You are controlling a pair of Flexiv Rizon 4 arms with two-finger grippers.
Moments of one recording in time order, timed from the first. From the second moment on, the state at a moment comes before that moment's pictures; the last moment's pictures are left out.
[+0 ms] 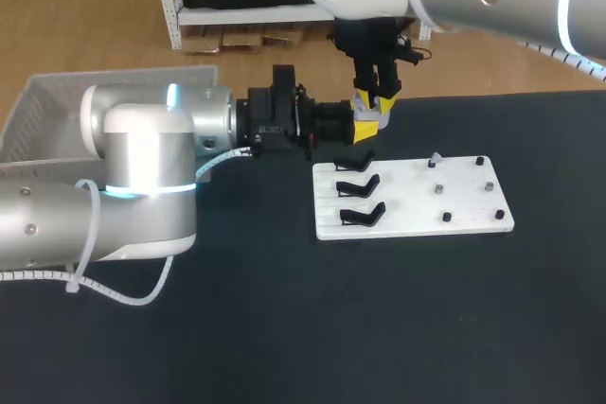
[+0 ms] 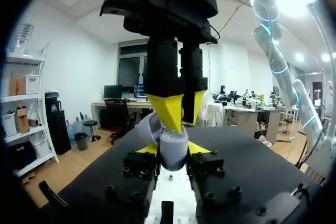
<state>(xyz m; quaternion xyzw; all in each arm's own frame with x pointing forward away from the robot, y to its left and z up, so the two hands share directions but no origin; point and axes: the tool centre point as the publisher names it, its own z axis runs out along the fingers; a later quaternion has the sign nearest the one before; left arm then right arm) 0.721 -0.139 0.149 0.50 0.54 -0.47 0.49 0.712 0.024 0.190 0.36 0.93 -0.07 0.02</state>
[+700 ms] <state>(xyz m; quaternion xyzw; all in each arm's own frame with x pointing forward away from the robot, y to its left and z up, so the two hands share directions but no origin) 0.721 -0.139 0.149 0.50 0.54 -0.47 0.49 0.712 0.024 0.194 0.36 0.93 -0.07 0.03</state>
